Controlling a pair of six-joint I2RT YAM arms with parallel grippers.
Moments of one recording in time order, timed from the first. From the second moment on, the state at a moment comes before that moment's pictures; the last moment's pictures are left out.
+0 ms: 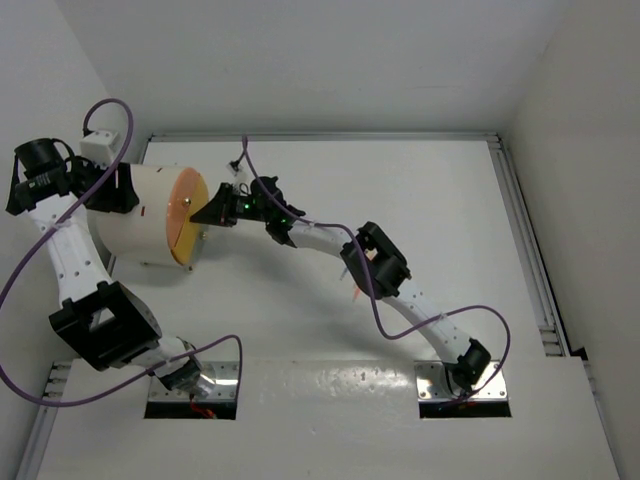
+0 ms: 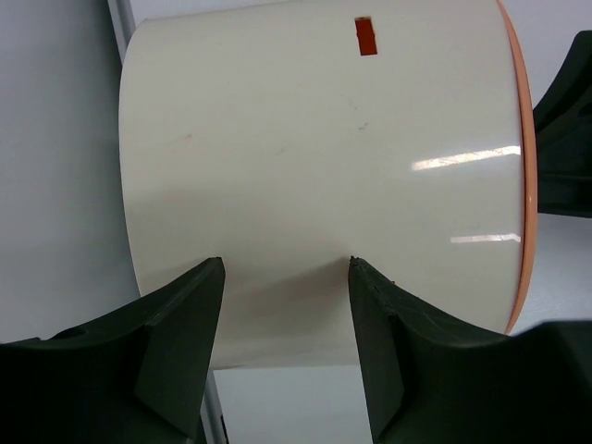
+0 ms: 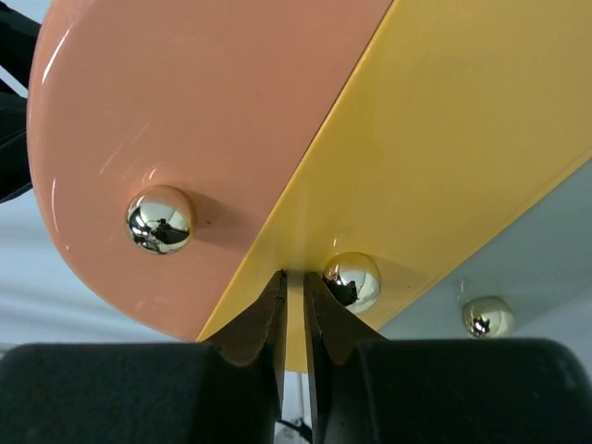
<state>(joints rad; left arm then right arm) 0.60 1.44 1.53 -0.94 0.52 0.59 0.86 2.67 2.12 0.57 -0.52 1.10</state>
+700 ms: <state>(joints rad) 0.58 1.52 1.67 -1.09 0.63 0.62 0.80 2.50 1.85 0.60 -0.57 1.03</state>
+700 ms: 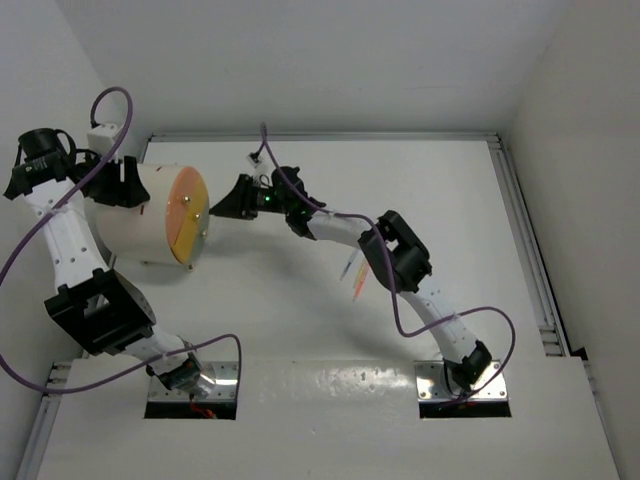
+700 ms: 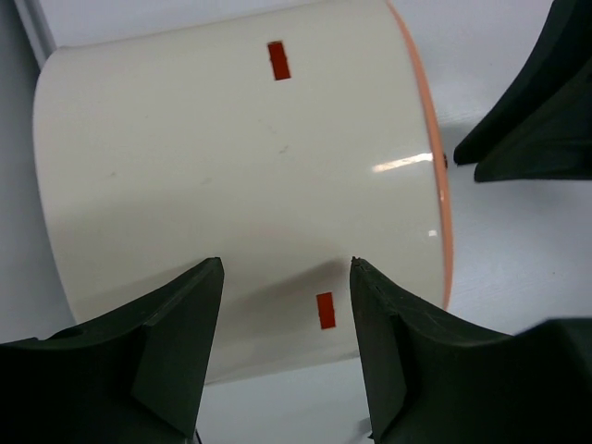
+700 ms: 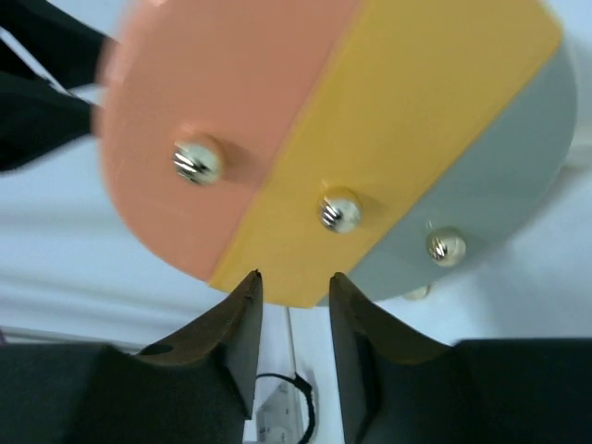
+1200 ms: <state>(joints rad) 0.57 1.50 1.63 -1.09 0.67 0.63 0.82 2.48 2.04 0.59 -0.56 1.19</state>
